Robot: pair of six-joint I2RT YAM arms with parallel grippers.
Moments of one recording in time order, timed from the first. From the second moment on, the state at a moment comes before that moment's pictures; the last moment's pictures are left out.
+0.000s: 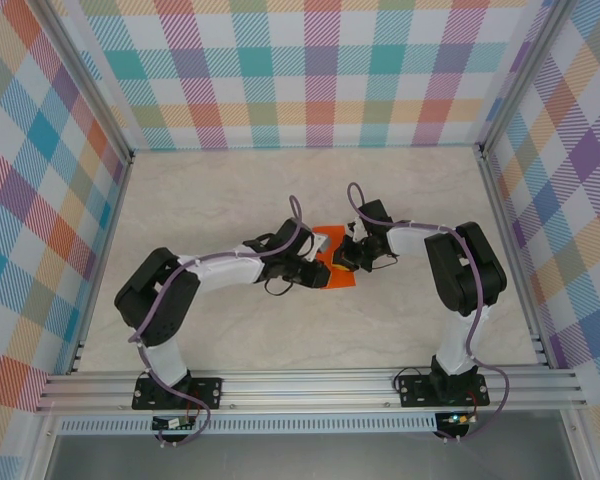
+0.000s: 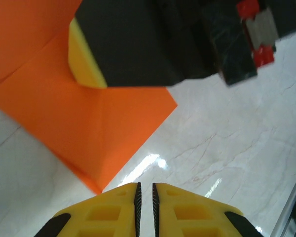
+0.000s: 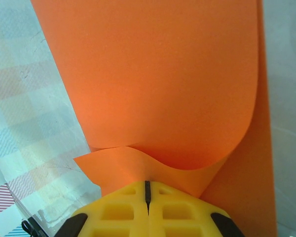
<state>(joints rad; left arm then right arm) -0.75 1.79 1.06 -0.20 0.40 -0.40 0.40 1.90 1.03 -0.30 -0.58 0.68</state>
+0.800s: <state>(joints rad) -0.70 1.91 1.03 -0.10 0.48 -0.43 0.40 1.90 1.04 -0.31 -0.57 0.67</state>
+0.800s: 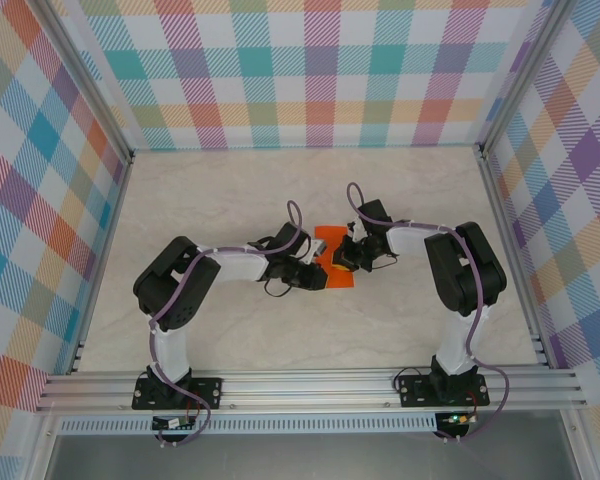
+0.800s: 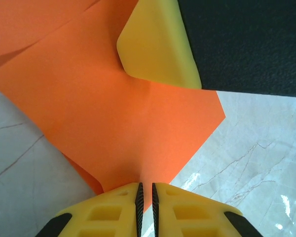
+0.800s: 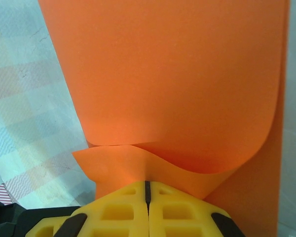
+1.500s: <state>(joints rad) -0.68 1.91 0.97 0.00 0.51 -0.45 0.41 1.69 0.95 -0.32 -0.63 0.61</state>
